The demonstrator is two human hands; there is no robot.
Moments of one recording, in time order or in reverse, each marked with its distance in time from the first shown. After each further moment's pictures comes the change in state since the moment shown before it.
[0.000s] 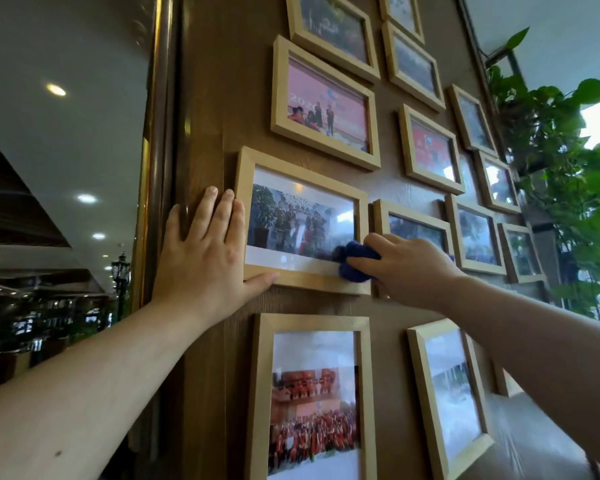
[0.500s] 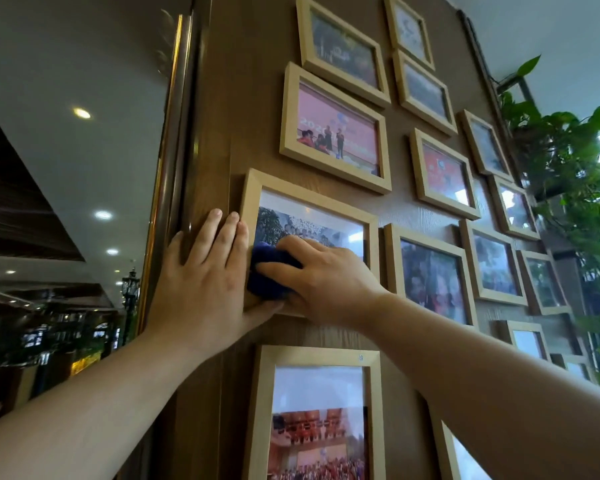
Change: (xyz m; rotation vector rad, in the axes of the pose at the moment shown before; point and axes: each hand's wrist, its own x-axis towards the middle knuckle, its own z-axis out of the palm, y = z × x) left_hand 0.000 0.001 -0.004 -0.033 0.012 -0.011; right_hand 0.074 -0.069 -0.047 0.334 0.405 -0.221
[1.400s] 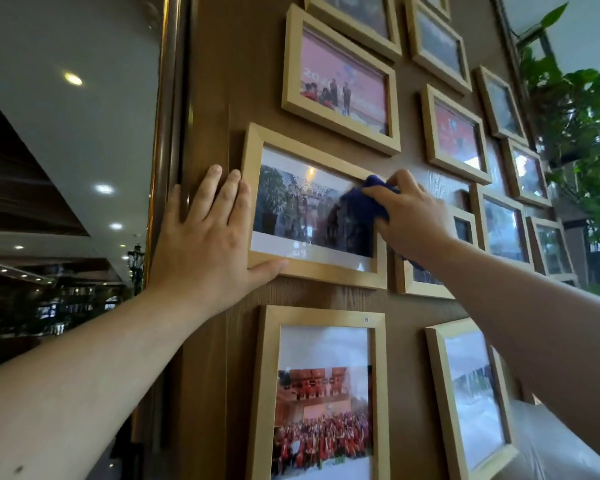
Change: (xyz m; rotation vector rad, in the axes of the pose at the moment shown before) left_hand 0.000 0.001 0.002 -0.017 0.015 0.001; right_hand -0.056 0.090 0.018 -0.165 -0.025 0.575
